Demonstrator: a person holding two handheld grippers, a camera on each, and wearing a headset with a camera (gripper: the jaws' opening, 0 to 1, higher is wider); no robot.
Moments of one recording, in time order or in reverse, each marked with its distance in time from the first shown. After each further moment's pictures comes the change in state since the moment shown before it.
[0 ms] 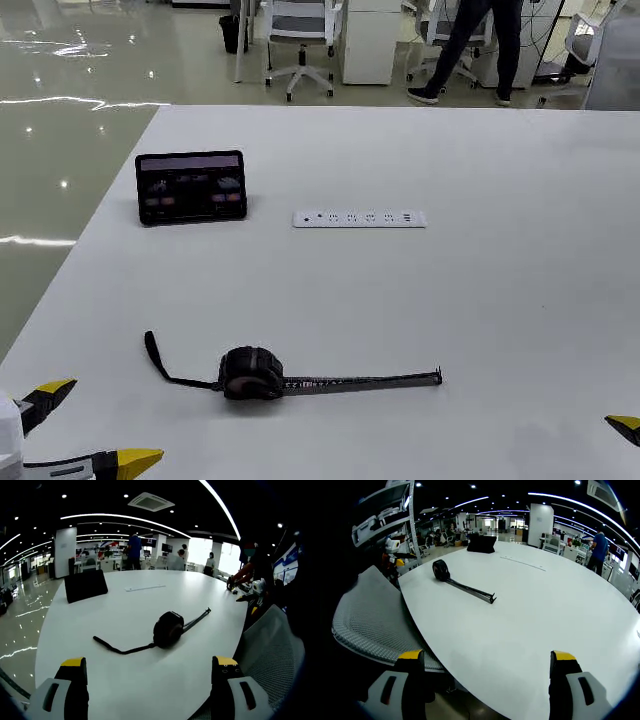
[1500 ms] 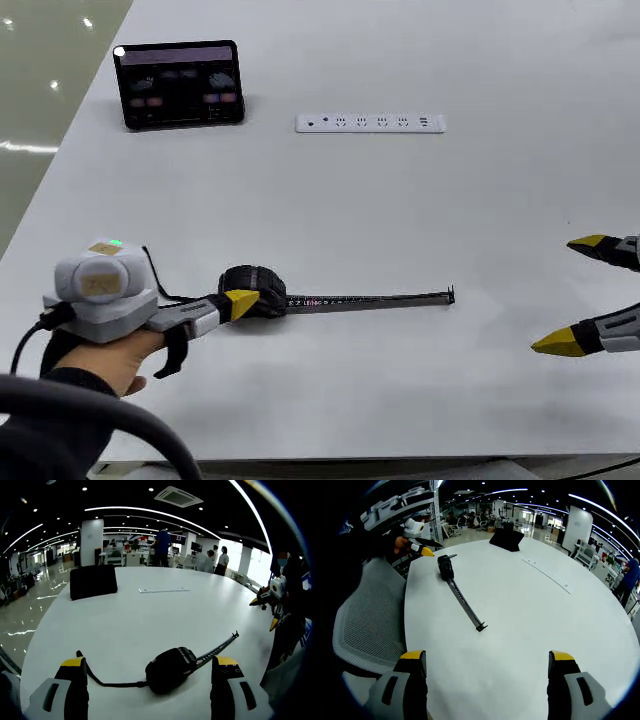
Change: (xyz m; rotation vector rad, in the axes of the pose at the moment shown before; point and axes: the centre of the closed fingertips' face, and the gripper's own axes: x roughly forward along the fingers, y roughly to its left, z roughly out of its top) left arm 0.113 -0.012 0.045 -0.160 0.029 0.263; right arm 0.071 -0.045 0.088 -0.259 0.128 0.225
